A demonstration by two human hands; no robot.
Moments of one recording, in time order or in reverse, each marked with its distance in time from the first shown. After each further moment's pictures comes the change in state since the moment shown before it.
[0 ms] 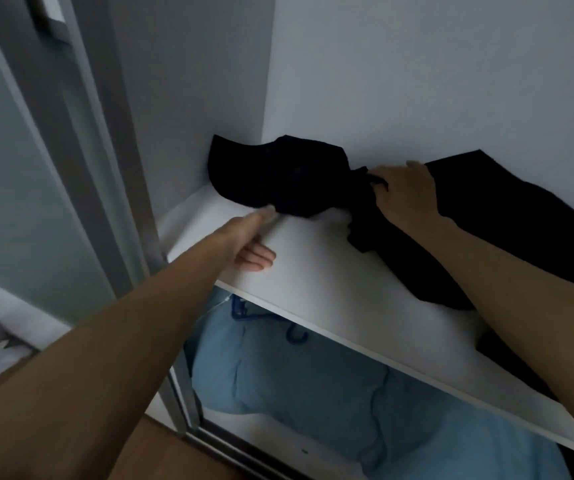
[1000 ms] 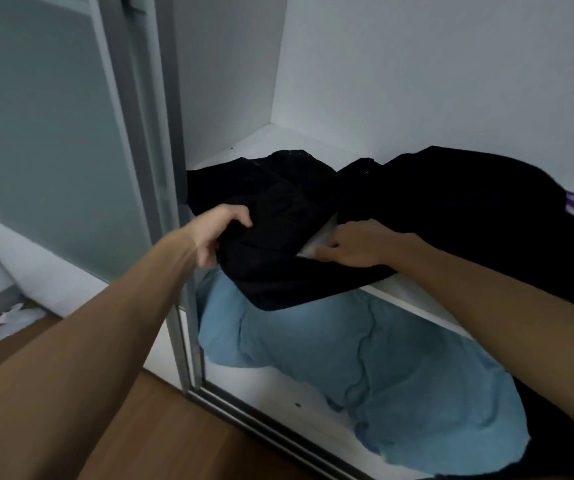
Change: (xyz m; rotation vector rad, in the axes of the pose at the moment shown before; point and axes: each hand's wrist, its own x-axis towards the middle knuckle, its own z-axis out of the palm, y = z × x) left_hand -0.121 -0.088 -0.018 -0.353 -0.144 0.037; right_hand -0.130 -0.099 -0.039 -0.074 -0.833 -0.154
